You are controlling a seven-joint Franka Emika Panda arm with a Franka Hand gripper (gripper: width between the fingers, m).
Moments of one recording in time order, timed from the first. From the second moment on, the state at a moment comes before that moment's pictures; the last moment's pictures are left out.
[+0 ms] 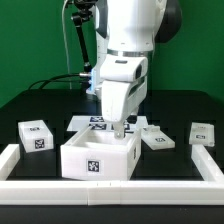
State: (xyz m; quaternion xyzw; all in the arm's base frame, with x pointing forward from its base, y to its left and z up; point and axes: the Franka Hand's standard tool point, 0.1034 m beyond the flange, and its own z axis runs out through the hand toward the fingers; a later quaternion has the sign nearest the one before) arm 0.470 0.016 0.042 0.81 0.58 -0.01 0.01
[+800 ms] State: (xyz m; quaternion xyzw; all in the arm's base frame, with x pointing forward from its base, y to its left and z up) arm 0.467 0.017 0.016 0.81 0.58 -0.02 0.00
